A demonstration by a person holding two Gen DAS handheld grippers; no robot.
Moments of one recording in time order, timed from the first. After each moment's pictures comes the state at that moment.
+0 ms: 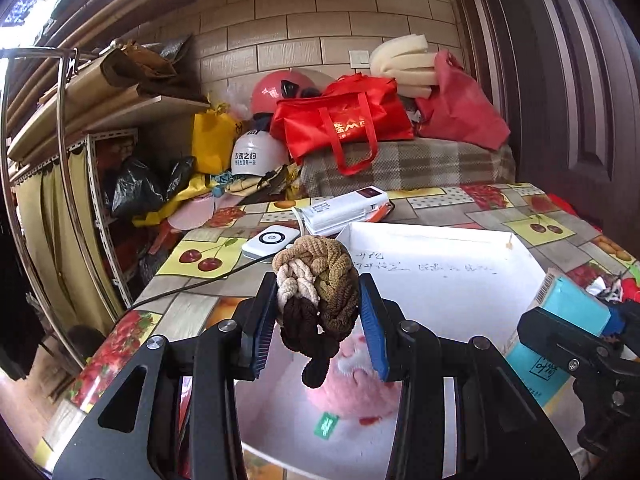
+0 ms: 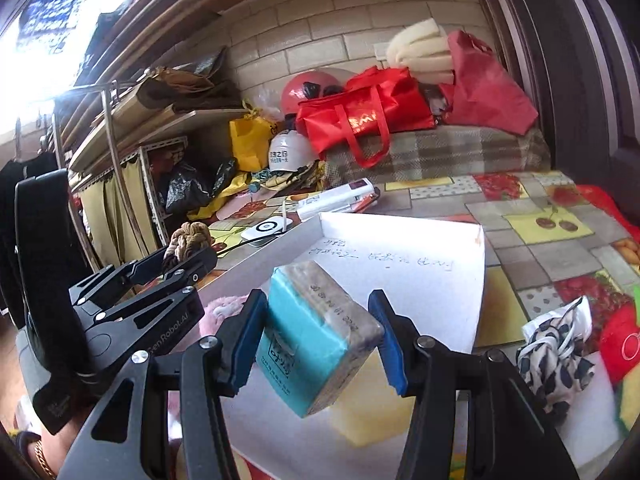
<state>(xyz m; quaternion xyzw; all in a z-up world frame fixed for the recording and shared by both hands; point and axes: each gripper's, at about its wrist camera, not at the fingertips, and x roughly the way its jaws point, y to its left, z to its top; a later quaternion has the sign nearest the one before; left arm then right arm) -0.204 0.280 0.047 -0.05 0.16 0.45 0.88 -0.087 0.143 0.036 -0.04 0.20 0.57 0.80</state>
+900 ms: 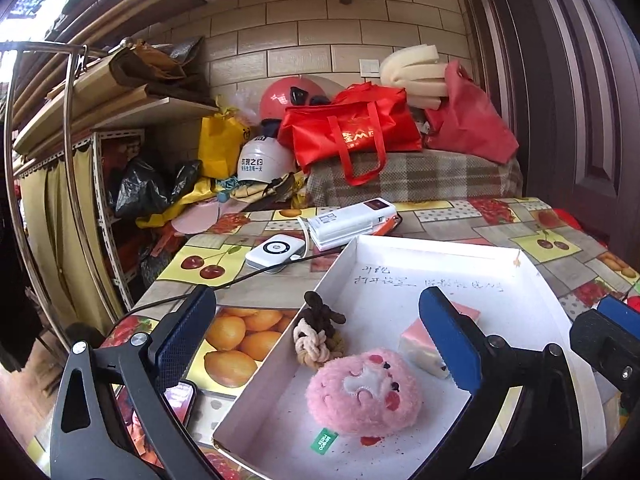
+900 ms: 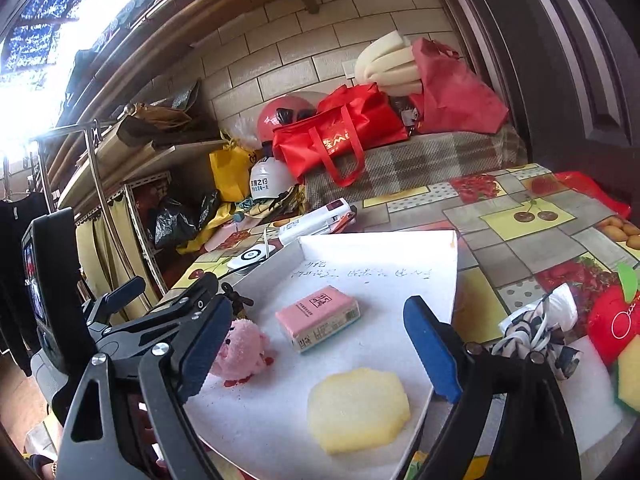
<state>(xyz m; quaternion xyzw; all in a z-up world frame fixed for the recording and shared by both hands) -0.202 0.287 0.050 -0.05 0.14 0.46 0.87 -0.075 0.124 0.041 0.02 0.19 0.55 0.81</state>
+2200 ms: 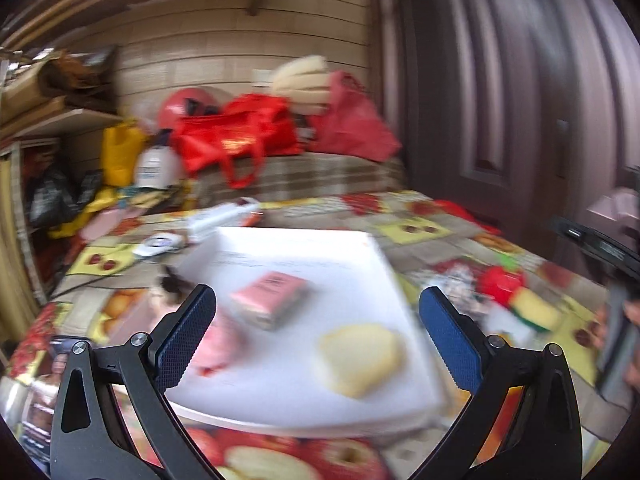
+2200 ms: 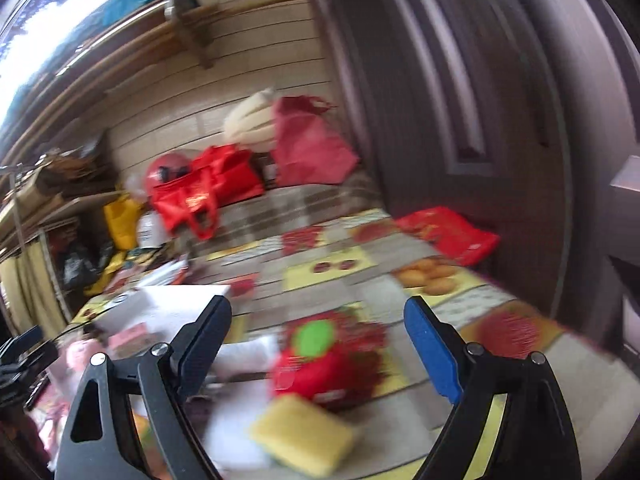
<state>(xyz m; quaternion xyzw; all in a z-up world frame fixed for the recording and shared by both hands) -0.195 0.184 0.055 -0.05 0.13 0.28 0.95 0.053 -0.057 0.054 0.05 0.14 0.39 0.91</state>
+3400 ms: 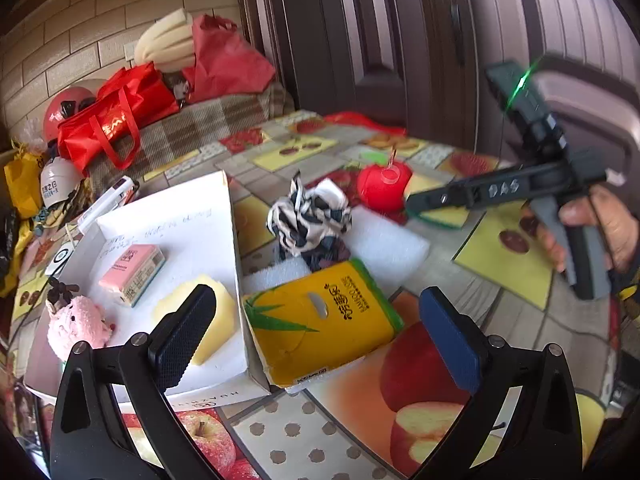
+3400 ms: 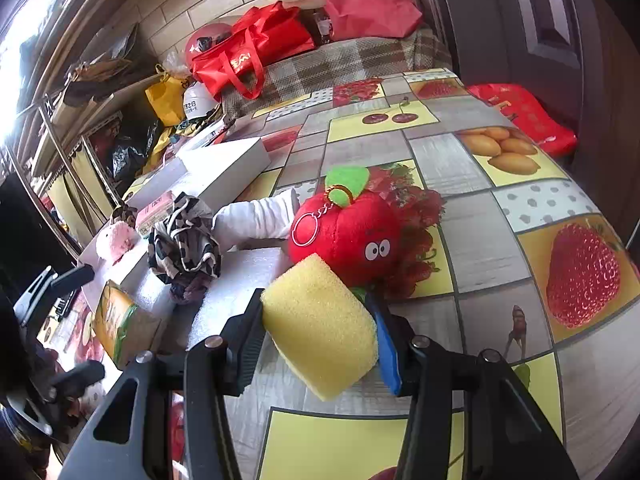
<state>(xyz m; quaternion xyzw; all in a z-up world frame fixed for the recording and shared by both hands) -0.120 0.096 0.036 0.03 0.29 0.13 0.95 0.088 -0.026 0.011 -0.07 0.36 0.51 0.78</state>
